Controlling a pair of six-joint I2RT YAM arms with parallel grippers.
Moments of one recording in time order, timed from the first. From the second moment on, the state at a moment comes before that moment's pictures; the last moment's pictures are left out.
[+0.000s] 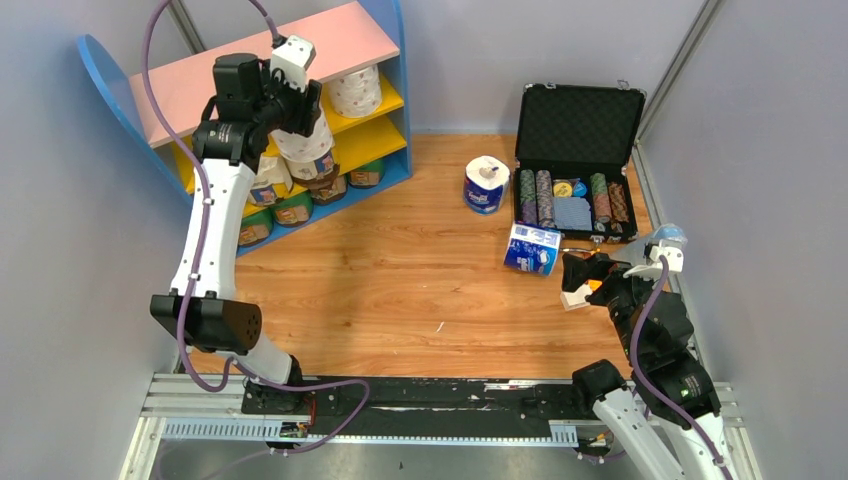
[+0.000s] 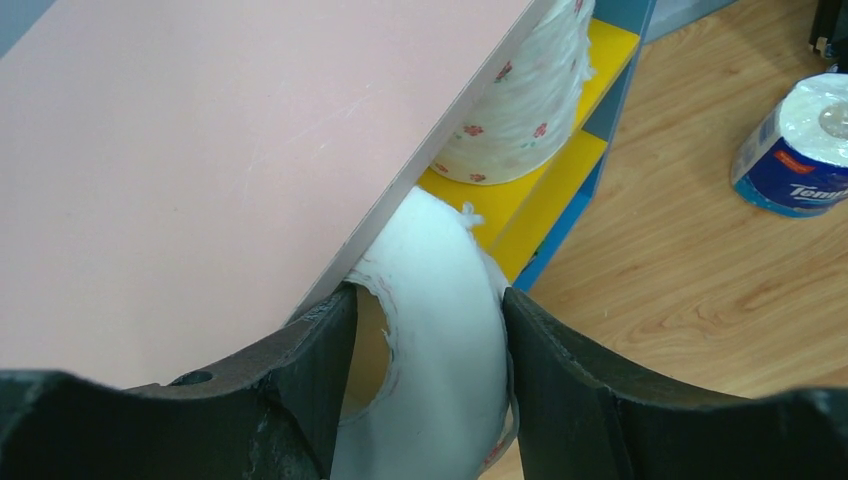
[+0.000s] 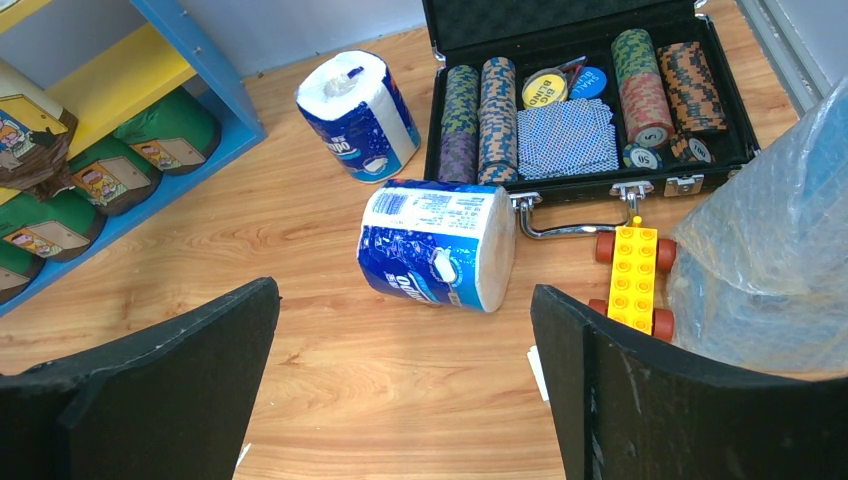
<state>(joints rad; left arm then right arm) -0.06 1.58 1.93 -0.70 0.22 0.32 0.38 0.25 0.70 -0.61 0.31 0.37</state>
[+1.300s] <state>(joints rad) -0.10 1.07 1.55 -0.49 -0.02 -0.07 0.38 0.22 0.70 -0.61 0.30 0.37</state>
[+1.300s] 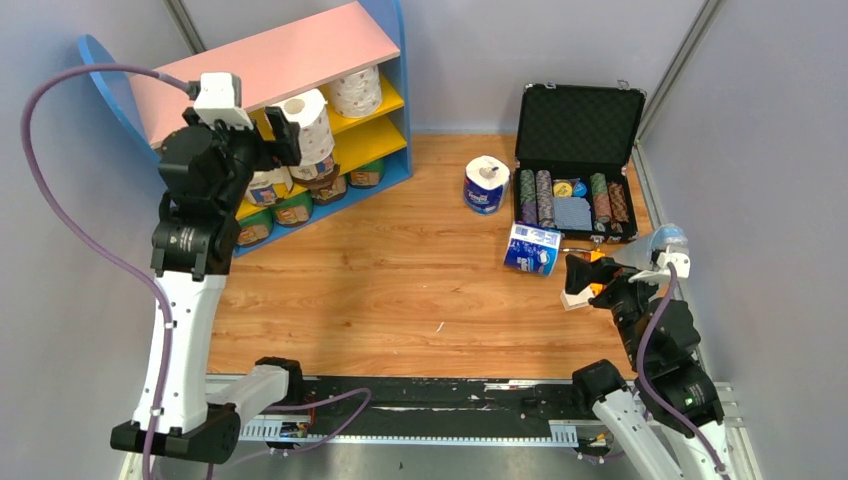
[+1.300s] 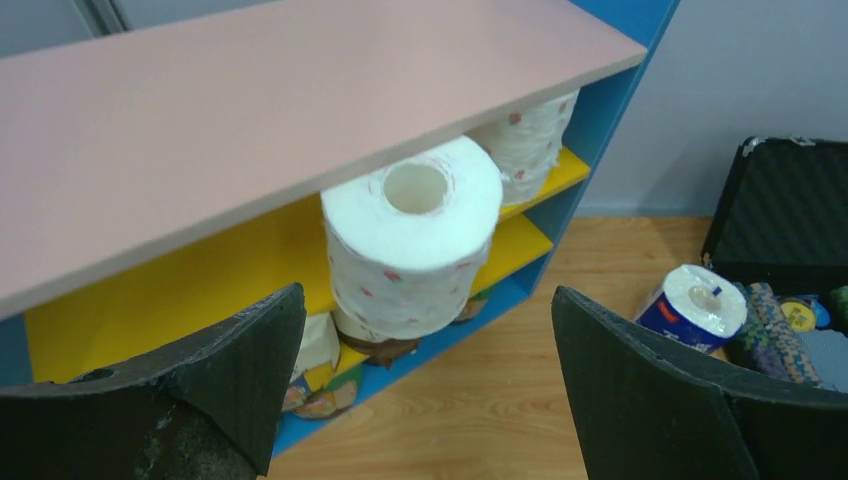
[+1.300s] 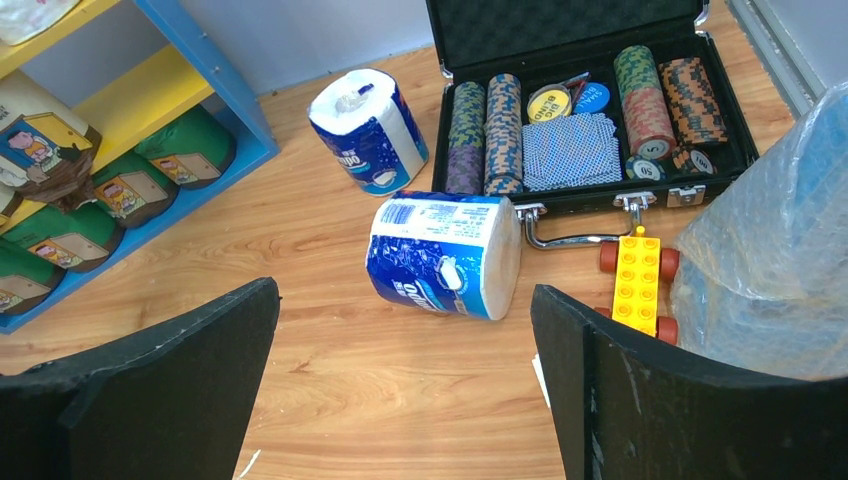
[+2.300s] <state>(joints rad) -0.20 1.29 1.26 -0.08 -0.28 -0.06 0.38 0.18 0.69 -0.61 0.30 0.37</state>
